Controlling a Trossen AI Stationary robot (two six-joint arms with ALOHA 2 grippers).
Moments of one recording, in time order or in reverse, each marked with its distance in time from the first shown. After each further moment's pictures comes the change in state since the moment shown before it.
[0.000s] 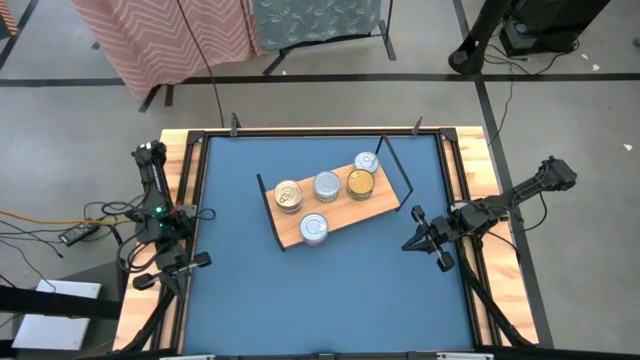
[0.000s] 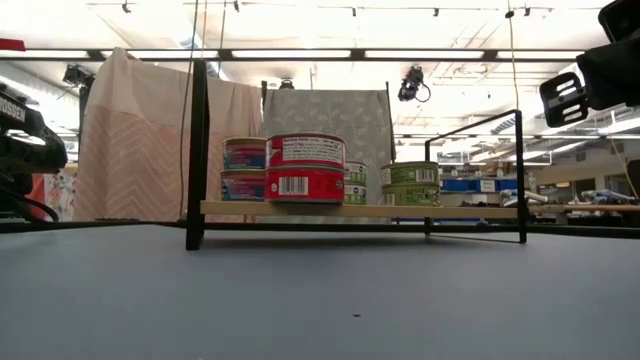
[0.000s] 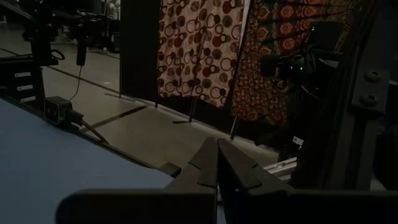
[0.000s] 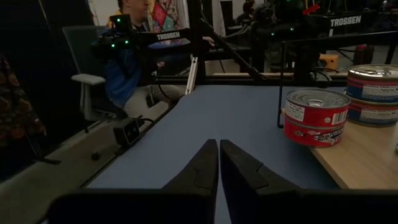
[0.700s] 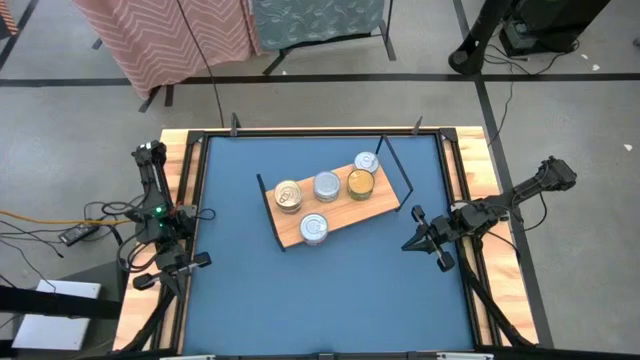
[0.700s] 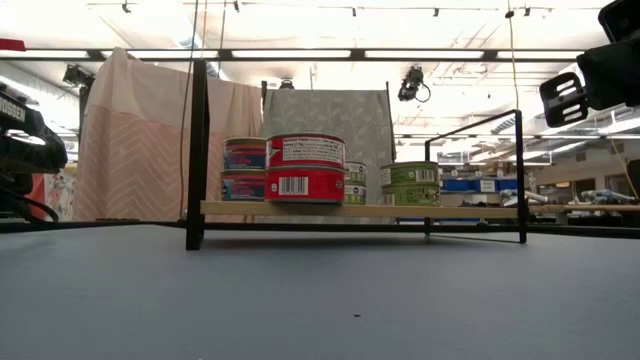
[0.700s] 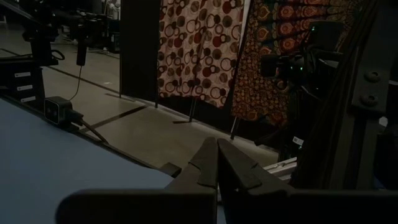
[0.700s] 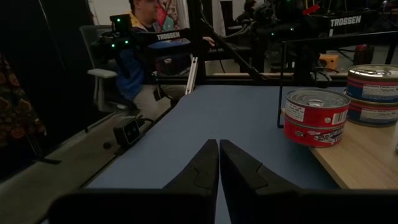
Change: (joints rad) left arm 0.000 0.000 0.000 0.001 0.000 0.000; right arm 0.000 0.000 0.000 0.000 0.000 0.000
